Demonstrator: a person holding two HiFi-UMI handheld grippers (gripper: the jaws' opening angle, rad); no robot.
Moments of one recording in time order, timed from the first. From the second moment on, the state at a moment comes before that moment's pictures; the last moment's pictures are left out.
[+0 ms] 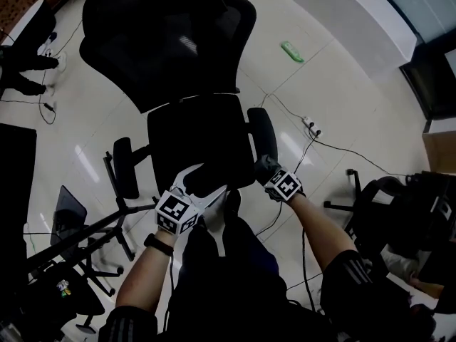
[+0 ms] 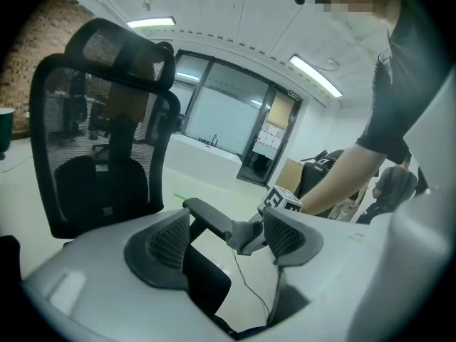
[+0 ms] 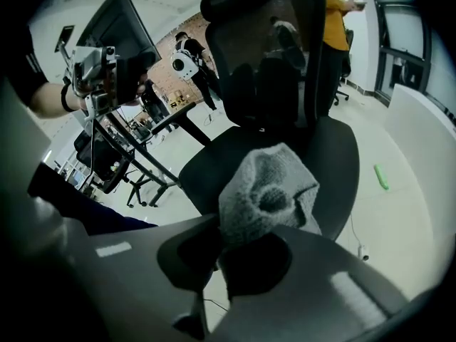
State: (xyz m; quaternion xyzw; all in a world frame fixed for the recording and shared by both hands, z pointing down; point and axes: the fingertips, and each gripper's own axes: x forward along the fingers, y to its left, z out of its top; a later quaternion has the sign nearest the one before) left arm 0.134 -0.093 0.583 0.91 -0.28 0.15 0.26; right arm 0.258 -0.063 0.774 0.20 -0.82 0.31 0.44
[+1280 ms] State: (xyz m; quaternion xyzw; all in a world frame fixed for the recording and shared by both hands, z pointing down) left arm -0.202 -0.054 0.586 0.83 -0.49 0.08 0.27; right arm -0.238 -0.185 0.682 0.02 -0.91 0.18 0.37
